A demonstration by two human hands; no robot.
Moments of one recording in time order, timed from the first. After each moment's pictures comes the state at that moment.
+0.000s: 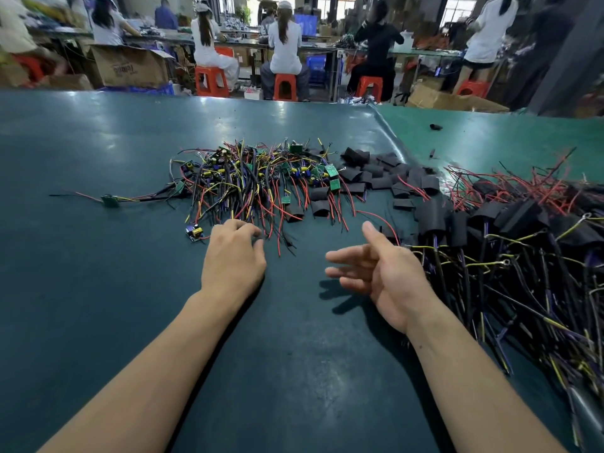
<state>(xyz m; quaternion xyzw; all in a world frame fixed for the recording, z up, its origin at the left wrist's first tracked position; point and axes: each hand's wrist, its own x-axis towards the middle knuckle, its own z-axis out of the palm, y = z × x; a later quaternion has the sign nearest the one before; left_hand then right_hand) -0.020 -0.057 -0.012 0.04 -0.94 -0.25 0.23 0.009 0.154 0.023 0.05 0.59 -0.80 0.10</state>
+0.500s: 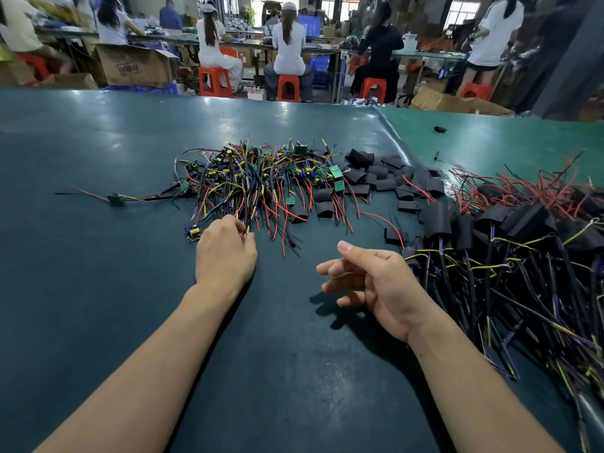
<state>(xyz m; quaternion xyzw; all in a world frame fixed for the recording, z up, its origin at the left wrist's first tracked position) -0.031 -0.070 -0.009 0.14 -0.92 -0.29 0.22 0.020 0.148 0.030 -0.02 0.63 -0.76 0.16</state>
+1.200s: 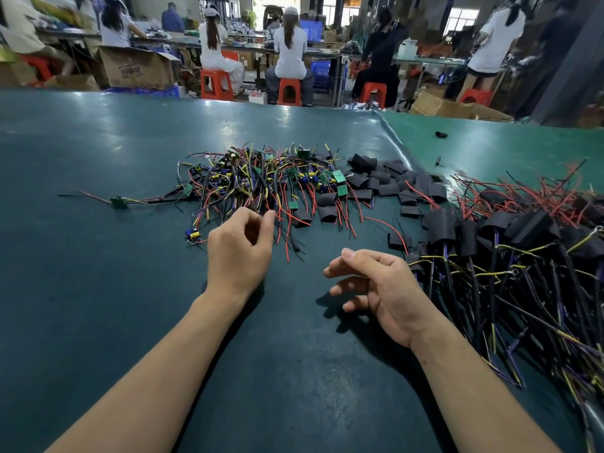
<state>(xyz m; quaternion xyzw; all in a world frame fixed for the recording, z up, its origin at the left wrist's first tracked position) -0.019 -0.057 0.001 0.01 -0.81 -0.43 0.40 0.017 0.145 0.025 -0.03 0.64 -0.76 0.13</state>
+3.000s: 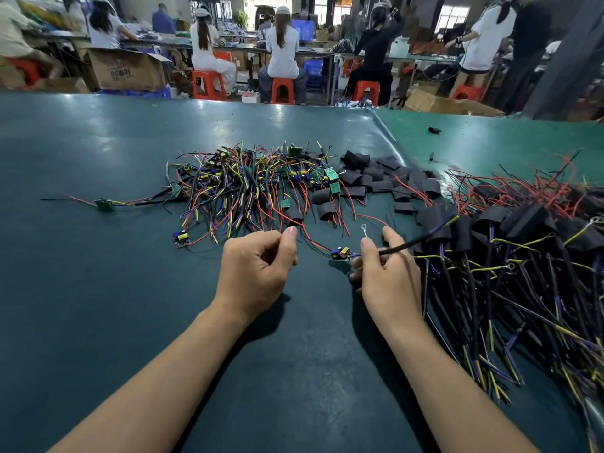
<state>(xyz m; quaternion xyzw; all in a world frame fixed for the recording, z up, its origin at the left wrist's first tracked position) -0.003 -0.032 -0.004 -0.14 -0.79 -0.48 0.35 -0.007 0.142 -0.007 0.07 0.82 -0.54 -0.19</state>
